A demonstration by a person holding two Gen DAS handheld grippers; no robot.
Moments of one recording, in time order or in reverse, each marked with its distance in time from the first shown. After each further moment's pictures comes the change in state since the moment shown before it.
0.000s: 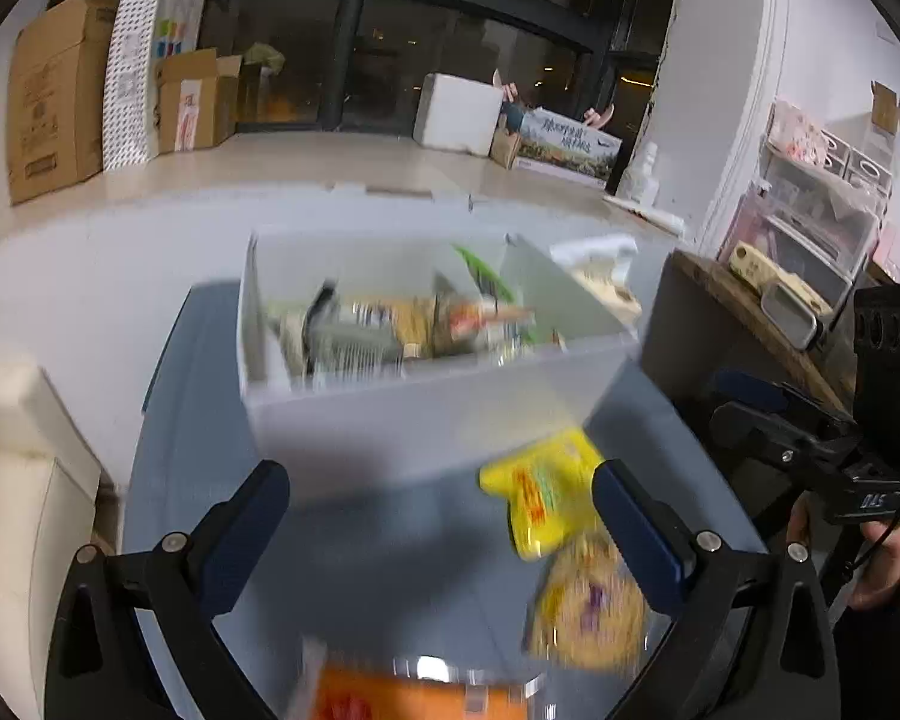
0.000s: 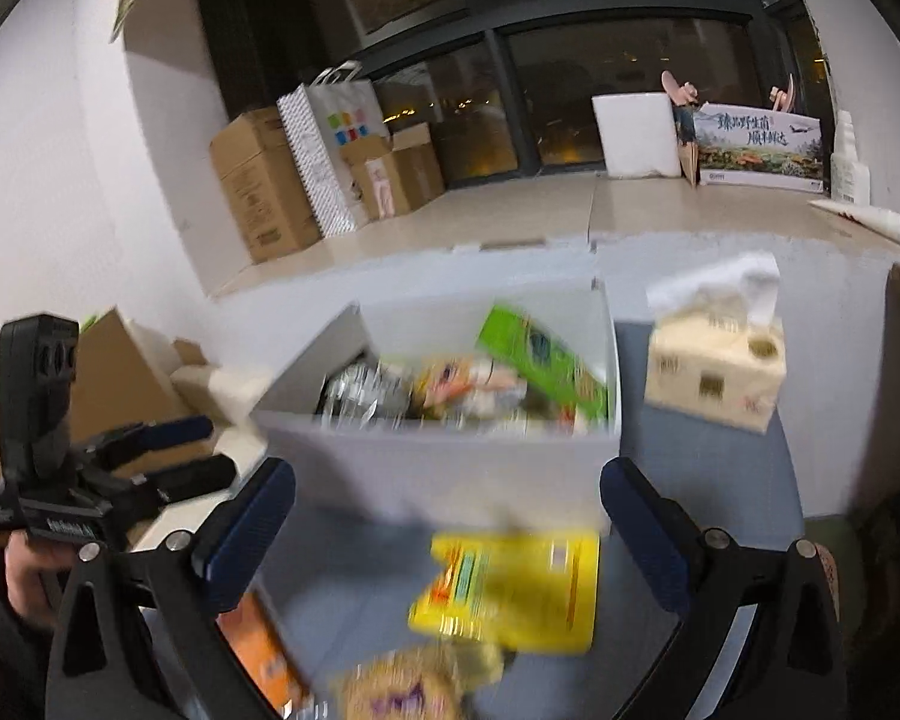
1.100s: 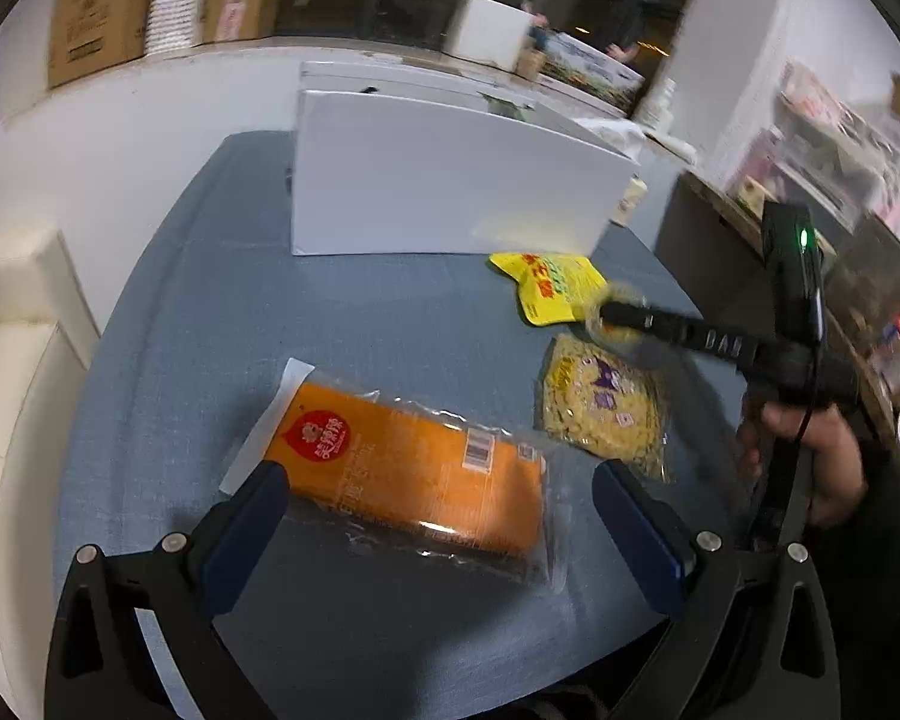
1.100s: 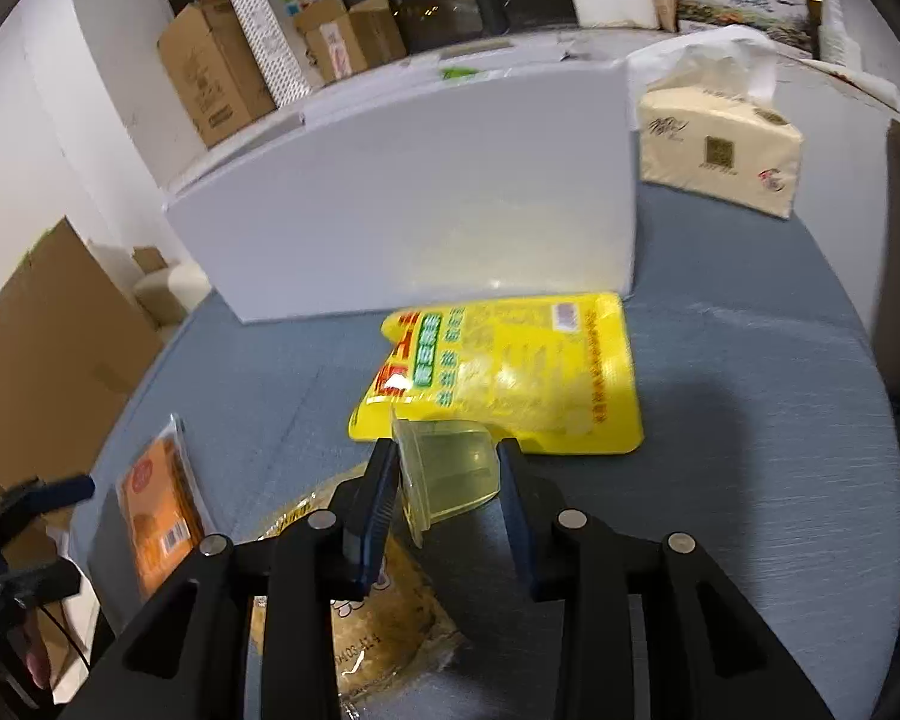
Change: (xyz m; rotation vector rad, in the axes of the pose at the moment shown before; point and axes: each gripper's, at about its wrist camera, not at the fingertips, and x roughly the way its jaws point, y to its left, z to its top) left arm -0.016 0.004 -0.118 -0.055 0.148 -0.012; right arm 0.061 -0.017 -0.081 0.068 0.217 -0.032
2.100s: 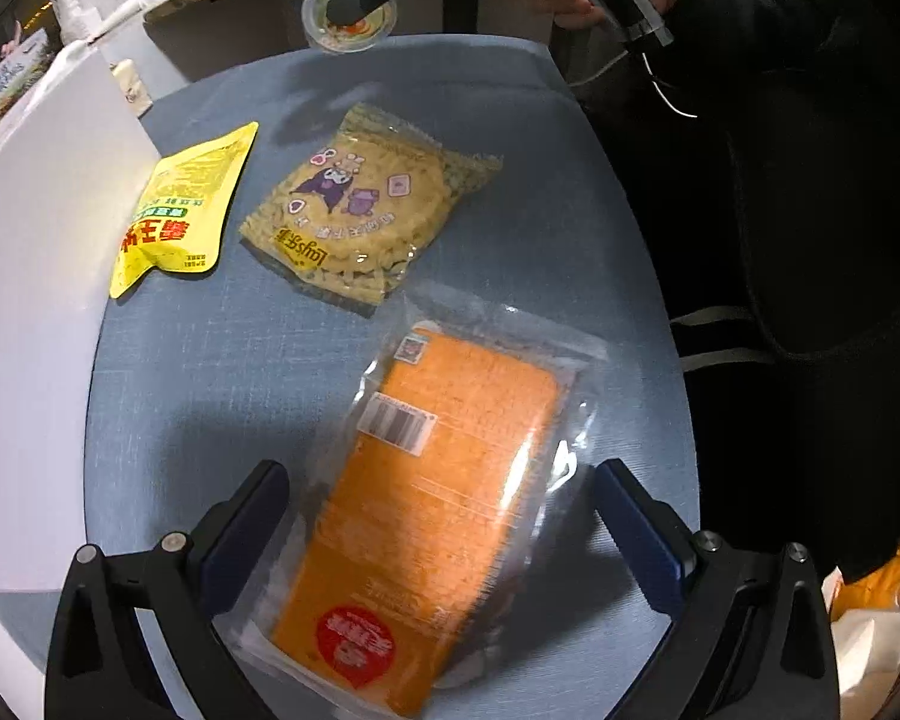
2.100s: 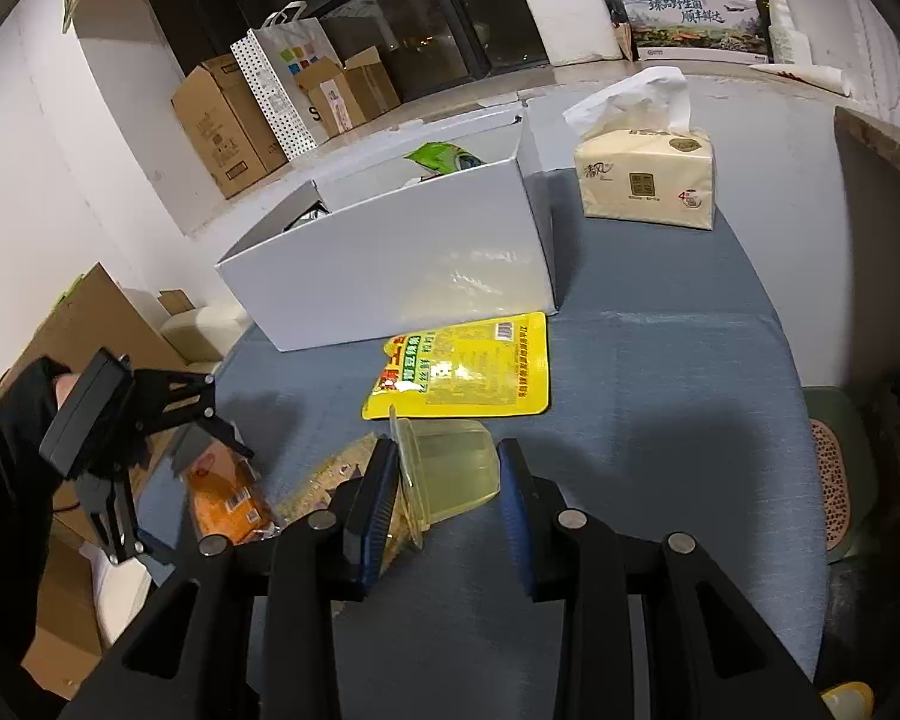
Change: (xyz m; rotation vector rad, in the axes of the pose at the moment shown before) left arm 0.084 -0.029 0.031 1.255 0.484 -0.513; right arm -0.078 -0.028 -0.019 0.053 -0.059 0.043
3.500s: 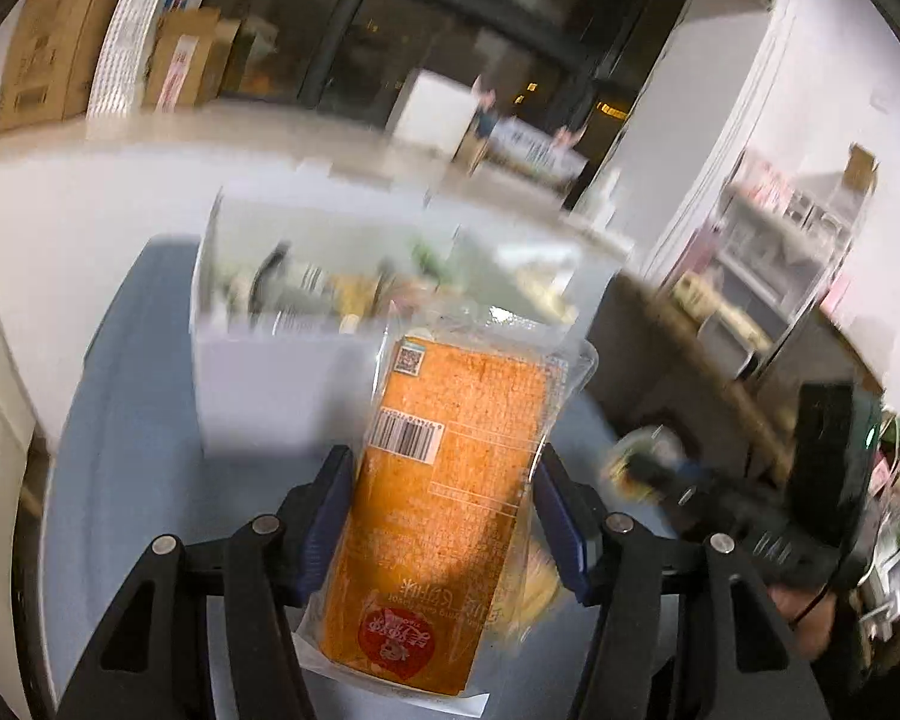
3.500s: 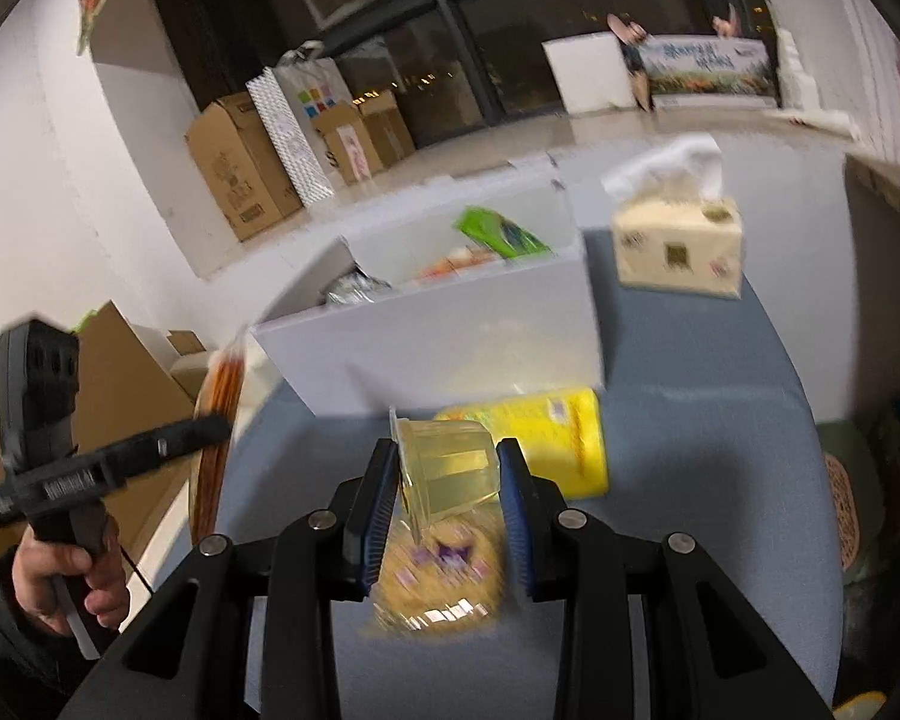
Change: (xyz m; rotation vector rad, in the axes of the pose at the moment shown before) left arm -0.126 0.027 0.021 -1.195 -0.761 0.485; right arm -0.009 0.054 0.042 -0.027 -0.139 0.013
